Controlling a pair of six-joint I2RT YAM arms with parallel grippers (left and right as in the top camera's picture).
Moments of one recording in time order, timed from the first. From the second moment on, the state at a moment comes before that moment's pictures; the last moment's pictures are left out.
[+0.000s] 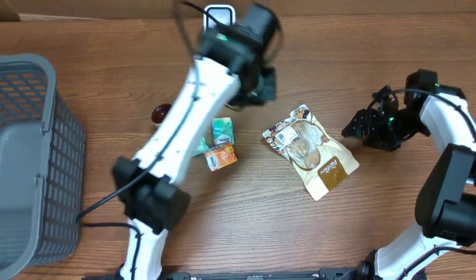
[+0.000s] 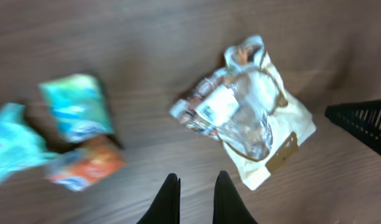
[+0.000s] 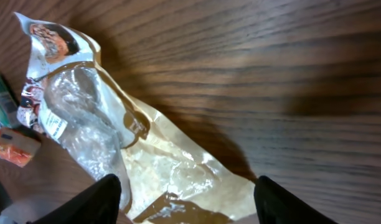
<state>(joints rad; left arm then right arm) -0.60 2.15 2.26 -1.41 0.14 -0.57 -0.26 1.90 1.30 -1.01 -0.49 -0.06</state>
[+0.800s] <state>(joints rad) -0.69 2.16 1.87 -1.04 0.14 -0.87 -0.25 1.92 1.18 -0.93 -0.51 0.05</state>
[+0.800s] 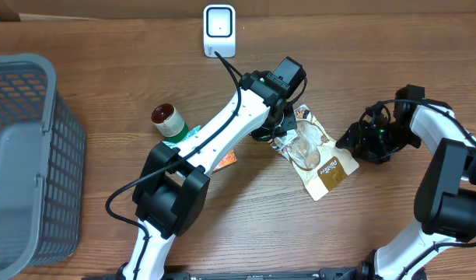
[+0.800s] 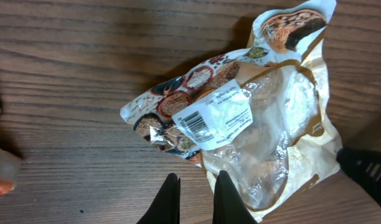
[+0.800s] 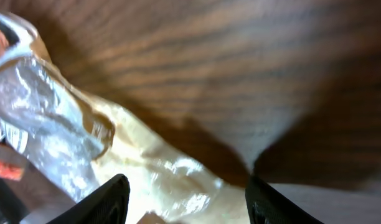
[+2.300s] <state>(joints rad) -0.67 2.16 1.80 -1.03 0.08 -0.85 -0.08 1.95 1.22 -0.98 -0.51 0.02</state>
